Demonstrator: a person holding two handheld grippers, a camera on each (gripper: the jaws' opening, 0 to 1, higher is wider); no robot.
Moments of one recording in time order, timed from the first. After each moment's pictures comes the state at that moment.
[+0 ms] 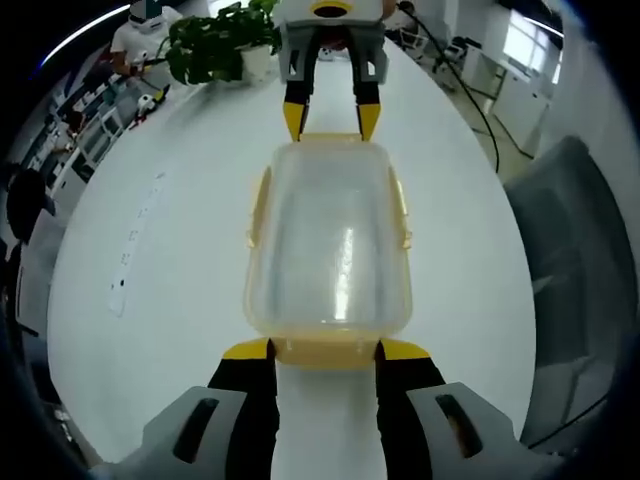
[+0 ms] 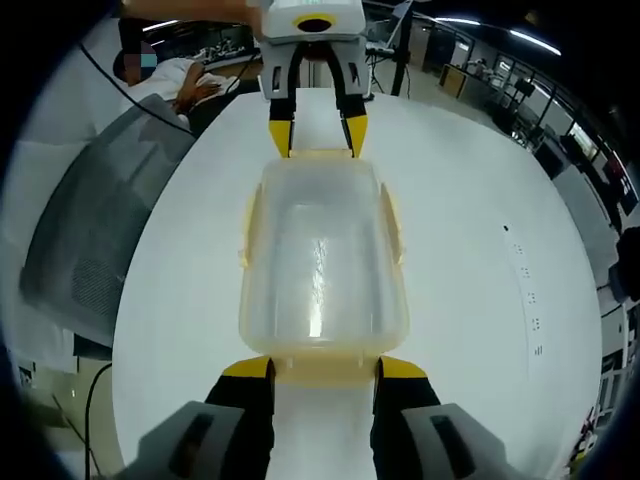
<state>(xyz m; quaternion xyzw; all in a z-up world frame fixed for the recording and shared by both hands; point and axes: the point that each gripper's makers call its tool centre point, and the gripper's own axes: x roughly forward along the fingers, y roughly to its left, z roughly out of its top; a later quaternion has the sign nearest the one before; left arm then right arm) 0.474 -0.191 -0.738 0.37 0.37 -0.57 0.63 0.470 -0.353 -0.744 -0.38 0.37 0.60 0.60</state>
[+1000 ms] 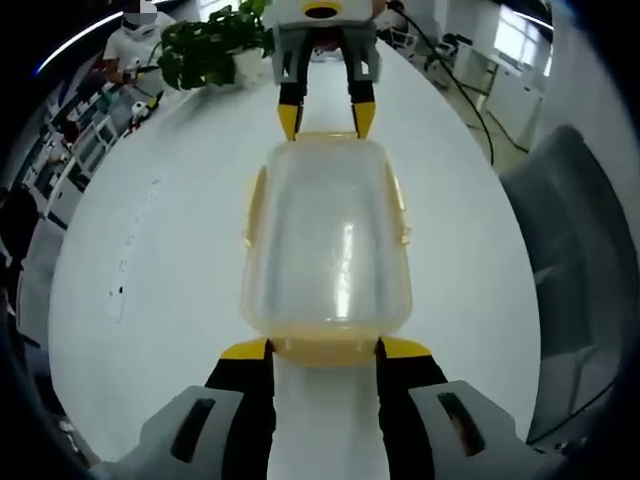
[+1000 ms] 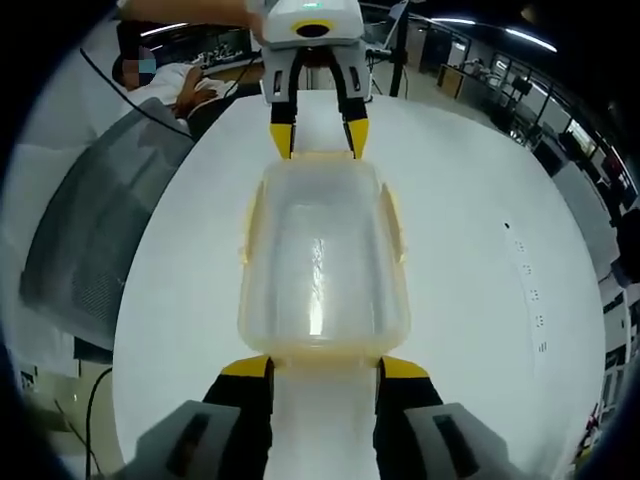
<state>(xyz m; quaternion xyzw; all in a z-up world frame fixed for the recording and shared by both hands) 0.474 -0.189 -0.741 0.38 0.36 -0.58 0.62 0.469 -0.355 -0.748 -0.37 0.38 0.60 0.60</state>
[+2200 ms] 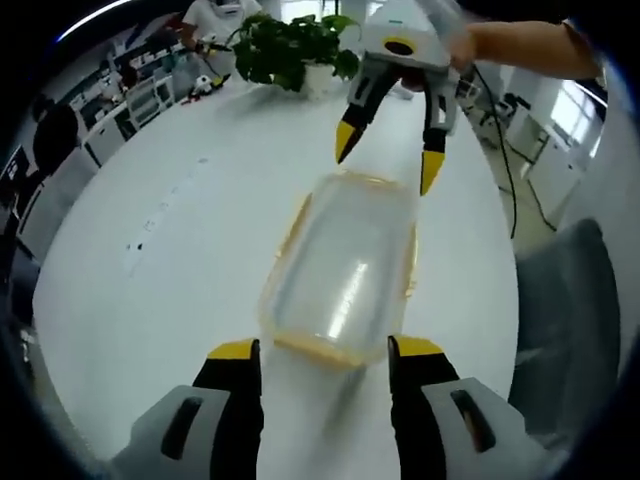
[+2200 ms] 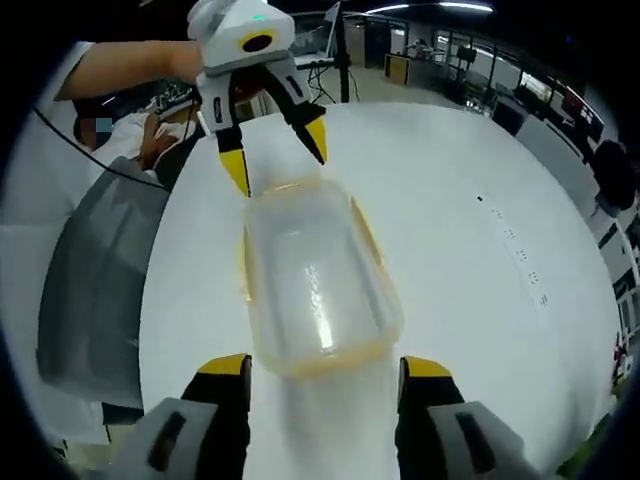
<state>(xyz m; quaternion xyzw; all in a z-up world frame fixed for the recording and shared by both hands) 0.474 -0.198 -0.714 0.26 0.41 -0.51 0.71 0.464 -0.344 -0.723 -0.26 0.43 0.54 0.67</state>
